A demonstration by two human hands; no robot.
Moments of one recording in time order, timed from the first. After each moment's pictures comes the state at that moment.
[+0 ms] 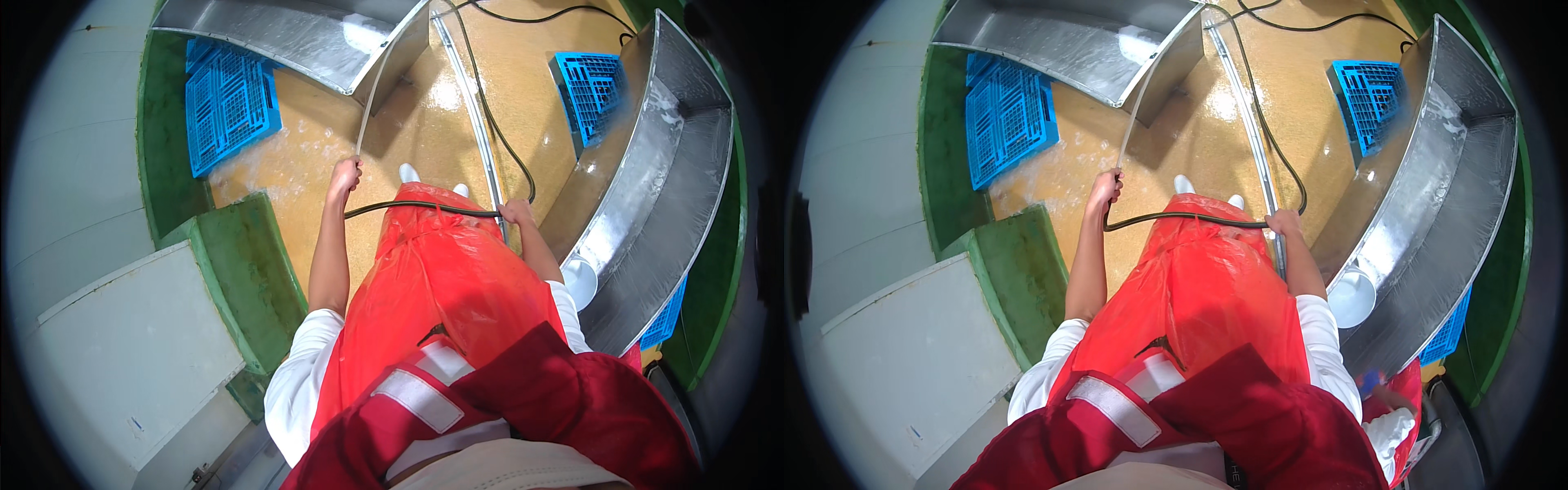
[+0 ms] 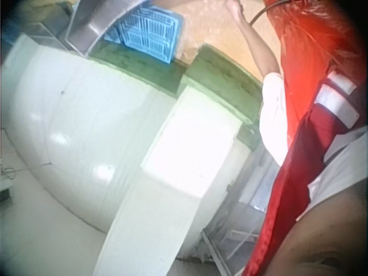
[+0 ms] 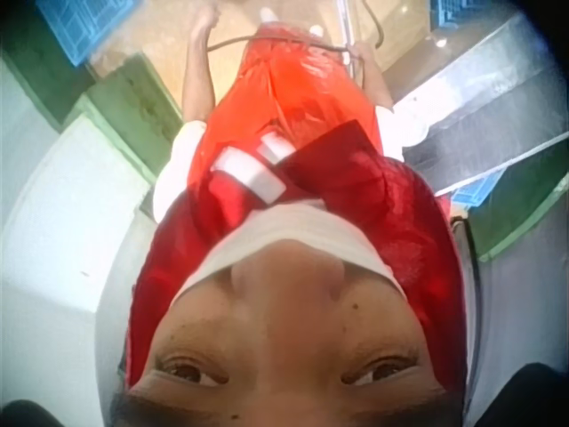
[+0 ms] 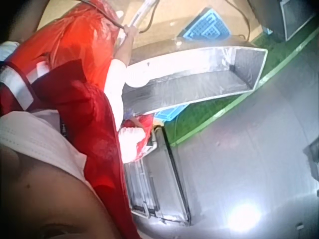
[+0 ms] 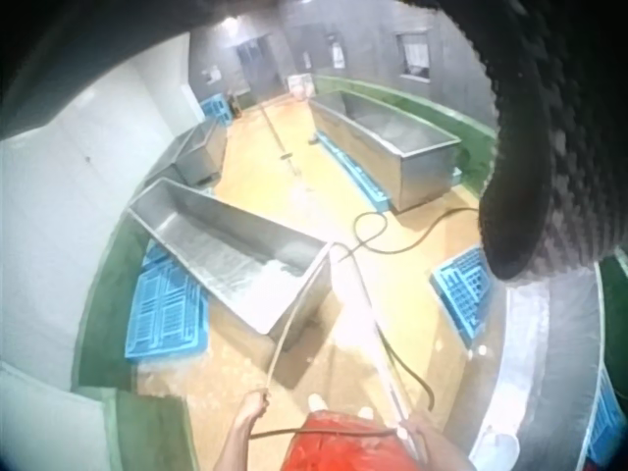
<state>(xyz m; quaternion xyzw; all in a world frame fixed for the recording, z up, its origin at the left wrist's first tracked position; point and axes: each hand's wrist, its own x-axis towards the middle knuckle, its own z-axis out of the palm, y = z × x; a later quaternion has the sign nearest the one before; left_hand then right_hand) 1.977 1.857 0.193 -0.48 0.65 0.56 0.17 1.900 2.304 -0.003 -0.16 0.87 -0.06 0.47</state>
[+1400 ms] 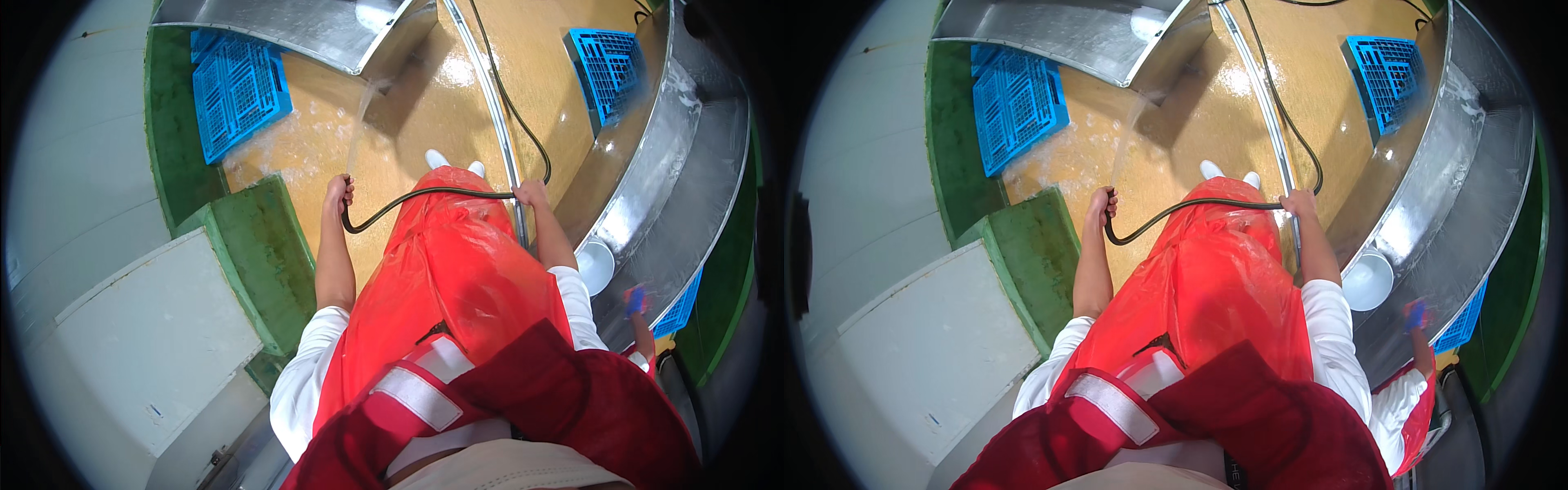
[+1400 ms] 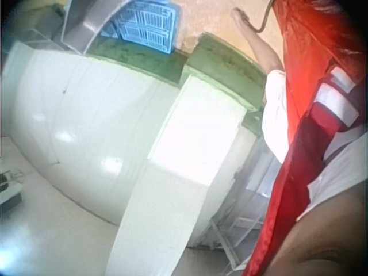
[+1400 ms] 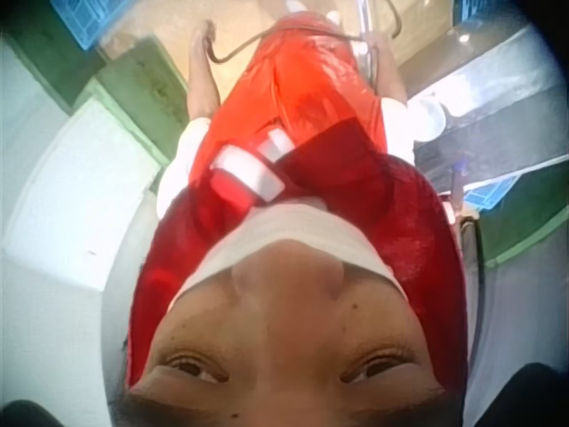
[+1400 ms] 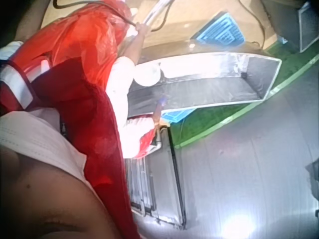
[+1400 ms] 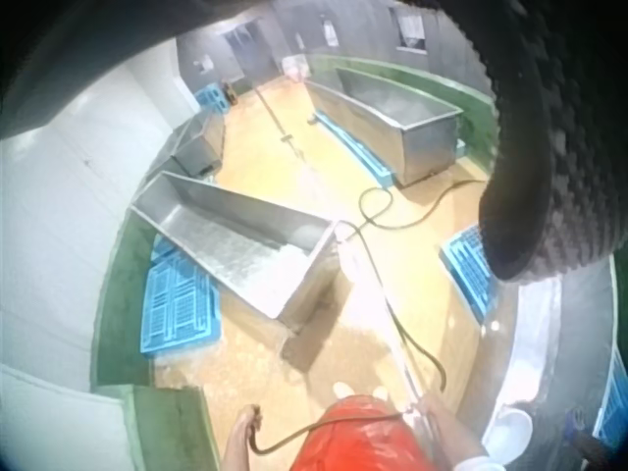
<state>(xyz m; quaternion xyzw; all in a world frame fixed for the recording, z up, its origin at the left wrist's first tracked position) 2.081 1.813 0.143 -0.61 0.52 0.57 0.18 1.902 2.305 -0.014 -0.17 0.87 -0.05 0.47</state>
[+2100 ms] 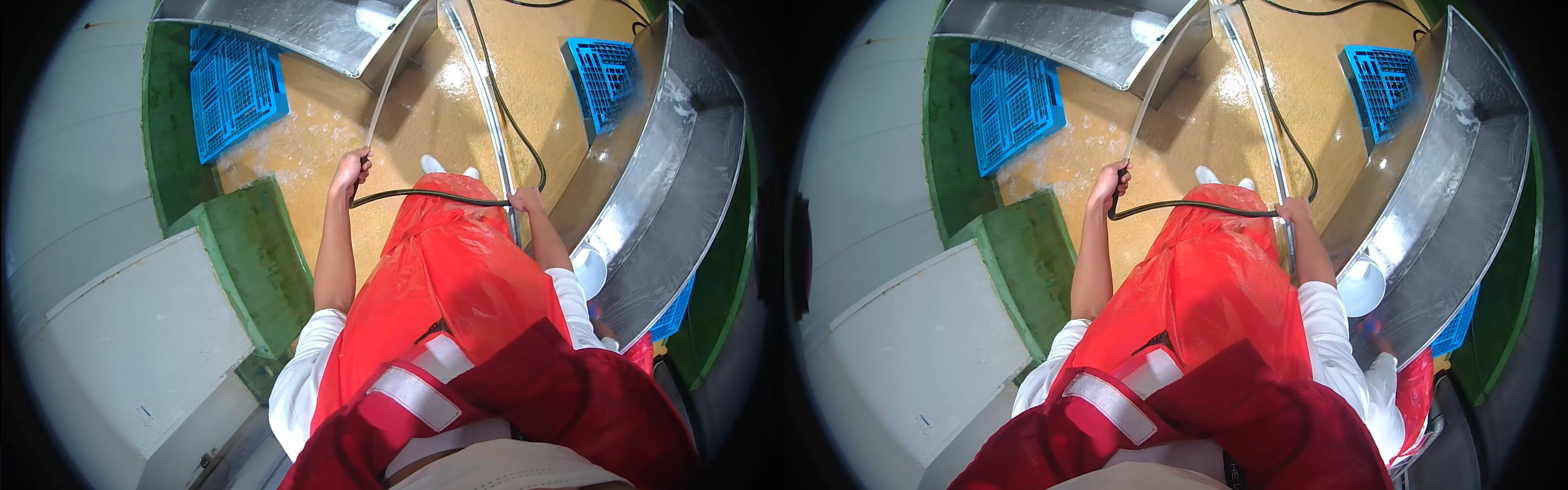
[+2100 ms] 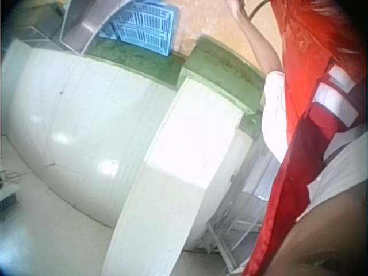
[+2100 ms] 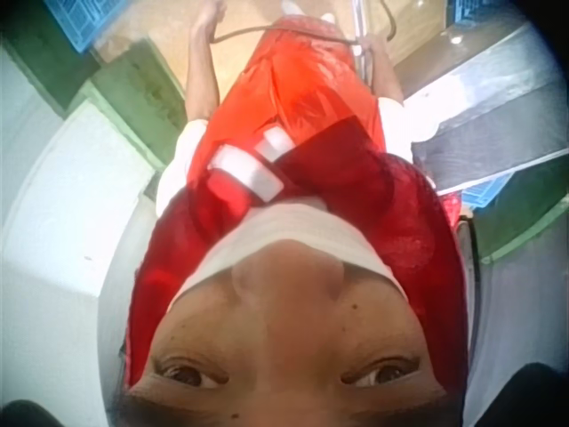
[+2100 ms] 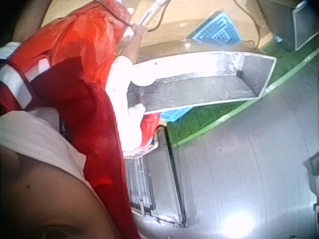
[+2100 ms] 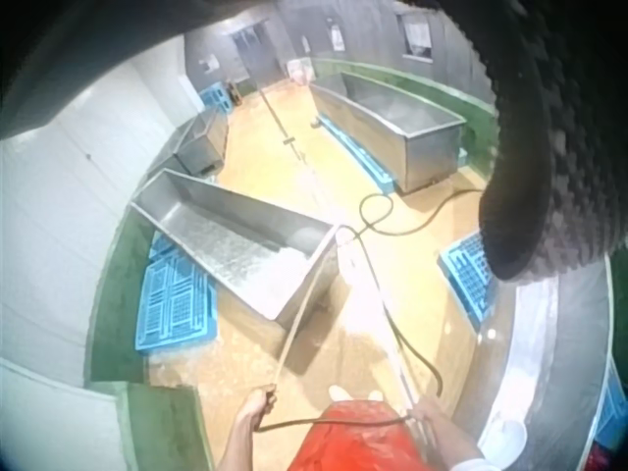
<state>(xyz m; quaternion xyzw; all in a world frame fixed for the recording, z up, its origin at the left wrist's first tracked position) 1.996 1.862 0.208 -0.46 0.60 0.63 0.18 1.902 2.301 -0.018 -0.20 0.86 -0.03 0.48</state>
